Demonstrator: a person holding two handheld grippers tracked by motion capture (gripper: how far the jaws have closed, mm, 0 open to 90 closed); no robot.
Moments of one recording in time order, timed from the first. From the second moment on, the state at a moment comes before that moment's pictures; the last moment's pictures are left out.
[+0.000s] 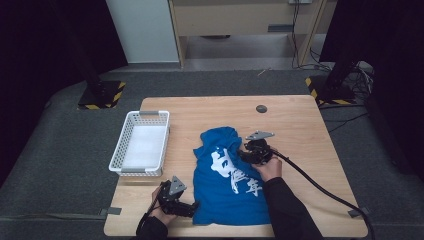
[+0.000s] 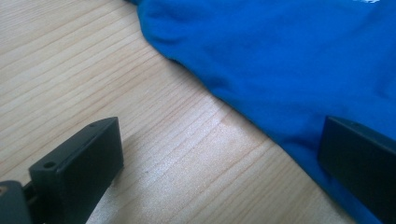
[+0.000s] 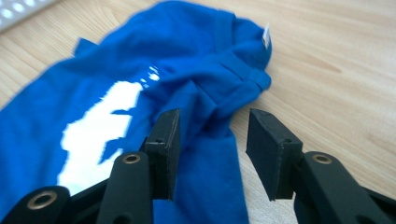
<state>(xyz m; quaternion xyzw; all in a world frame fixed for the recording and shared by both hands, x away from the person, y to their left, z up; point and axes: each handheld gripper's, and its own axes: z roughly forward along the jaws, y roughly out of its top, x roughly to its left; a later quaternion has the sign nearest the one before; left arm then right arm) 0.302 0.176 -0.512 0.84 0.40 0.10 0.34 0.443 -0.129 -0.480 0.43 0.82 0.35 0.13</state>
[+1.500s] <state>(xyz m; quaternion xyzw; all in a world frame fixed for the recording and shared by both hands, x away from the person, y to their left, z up) 0.302 0.175 -0.512 0.84 0.41 0.10 0.34 0.443 -0.133 -0.493 0.45 0.80 0.37 0.11</state>
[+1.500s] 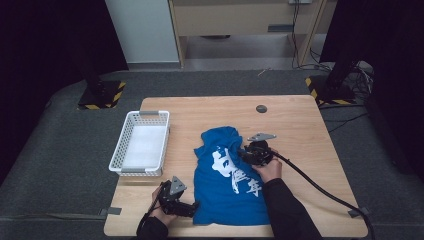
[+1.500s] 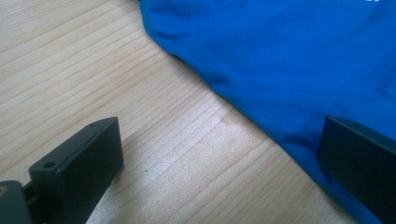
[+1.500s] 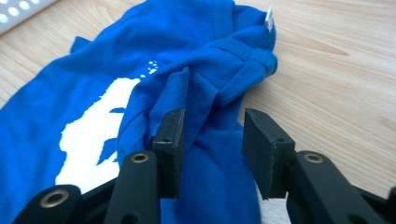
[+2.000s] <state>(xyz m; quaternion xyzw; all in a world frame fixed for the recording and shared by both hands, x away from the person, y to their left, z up) 0.302 0.175 -0.512 0.84 0.41 0.10 0.34 0.438 -0.125 -0.490 0.44 0.80 0.40 0.10</state>
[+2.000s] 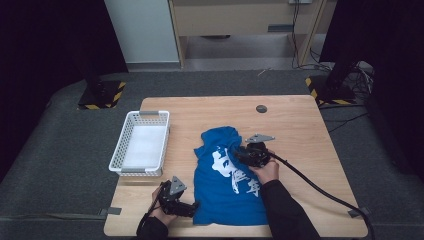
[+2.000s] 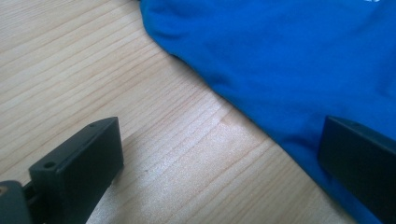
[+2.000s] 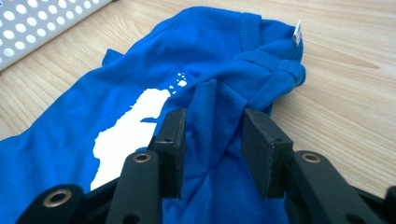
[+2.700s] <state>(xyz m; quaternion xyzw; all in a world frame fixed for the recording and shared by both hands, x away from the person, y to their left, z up) 0.302 0.176 -0.512 0.84 0.41 0.10 0.34 0.444 -0.119 -0.490 0.45 0.80 0.39 0.07</state>
